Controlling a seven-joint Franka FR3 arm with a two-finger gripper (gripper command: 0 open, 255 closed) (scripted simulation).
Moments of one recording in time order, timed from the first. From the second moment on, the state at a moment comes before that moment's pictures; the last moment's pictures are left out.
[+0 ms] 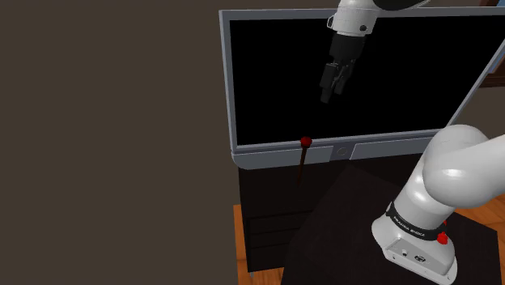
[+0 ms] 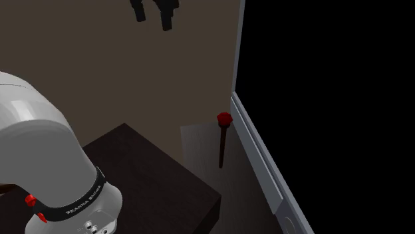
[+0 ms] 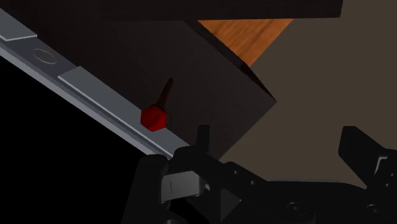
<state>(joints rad) 0.01 -0.82 -0.01 -2.46 0.04 1.68 0.00</state>
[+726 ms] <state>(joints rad) 0.00 -0.66 -0.17 -2.59 0.01 1.97 -0.20</state>
